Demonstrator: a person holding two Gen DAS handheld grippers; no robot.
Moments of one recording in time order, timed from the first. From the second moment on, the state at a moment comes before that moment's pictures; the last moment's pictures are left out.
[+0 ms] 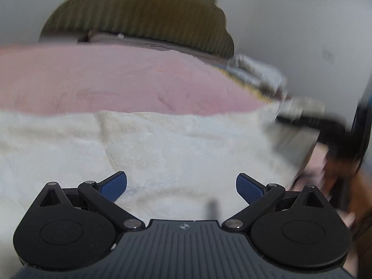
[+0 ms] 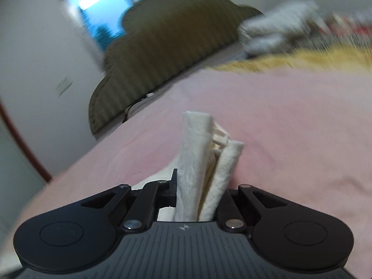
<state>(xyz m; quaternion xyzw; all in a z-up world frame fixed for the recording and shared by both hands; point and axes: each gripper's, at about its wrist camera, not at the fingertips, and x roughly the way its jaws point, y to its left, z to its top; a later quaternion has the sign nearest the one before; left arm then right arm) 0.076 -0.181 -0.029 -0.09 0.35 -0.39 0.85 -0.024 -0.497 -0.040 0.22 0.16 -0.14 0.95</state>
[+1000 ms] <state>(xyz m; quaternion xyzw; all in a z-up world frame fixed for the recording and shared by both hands) 0.160 -0.105 -0.022 -0.32 0.43 -0.34 0.77 0.026 -0.236 -0.029 -0.07 0.20 0.04 0.98</state>
